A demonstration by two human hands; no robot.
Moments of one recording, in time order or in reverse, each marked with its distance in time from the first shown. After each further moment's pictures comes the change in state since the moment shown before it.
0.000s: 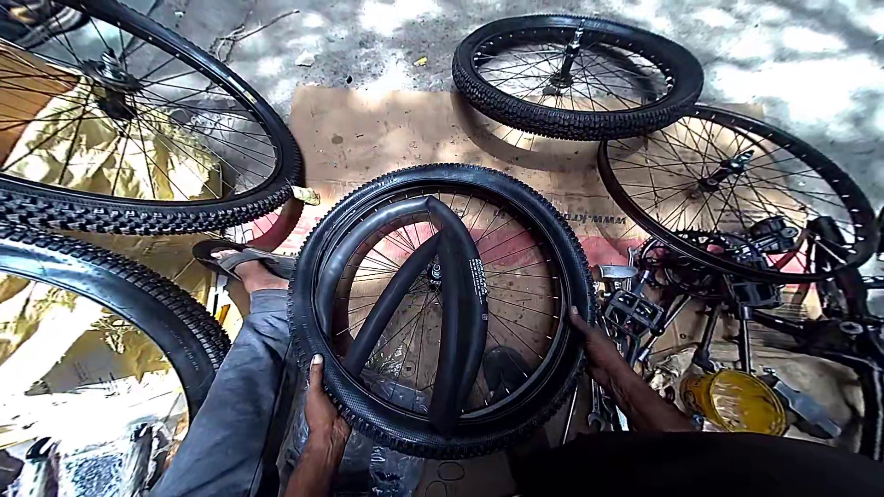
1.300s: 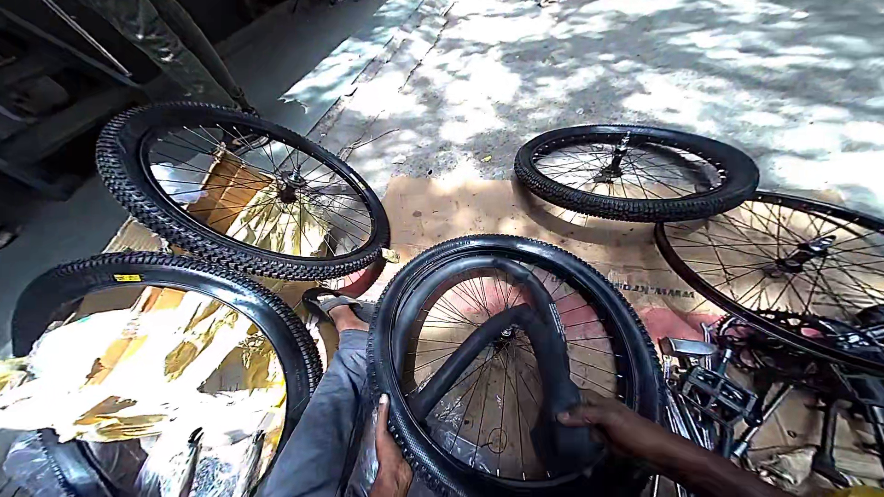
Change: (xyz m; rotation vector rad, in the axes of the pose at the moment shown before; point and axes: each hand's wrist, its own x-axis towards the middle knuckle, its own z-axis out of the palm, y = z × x) left_hand -0.006 0.010 -0.008 -0.205 -0.169 -0.005; right_hand -0.124 -0.090 0.091 -0.509 -0.979 -0.013
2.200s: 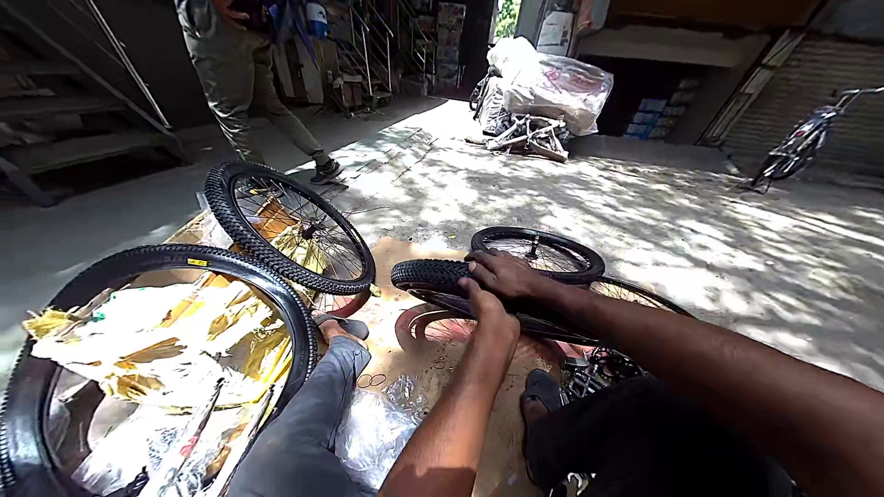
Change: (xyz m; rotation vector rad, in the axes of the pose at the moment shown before) left_hand -0.283 0.107 0.259 -0.389 -0.434 -0.121; right_hand -0.092 -0.233 0.093 -1.440 0.590 -0.591
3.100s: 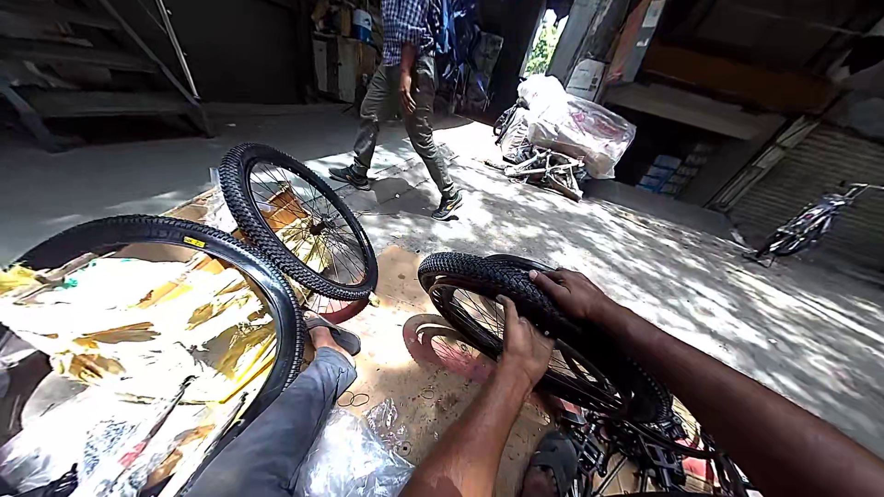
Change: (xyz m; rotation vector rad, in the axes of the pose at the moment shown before) left_hand 0.063 -0.025 0.011 -0.118 -0.585 -0.129; right_hand 0.015 0.083 -0.055 -0.069 0.043 0.167
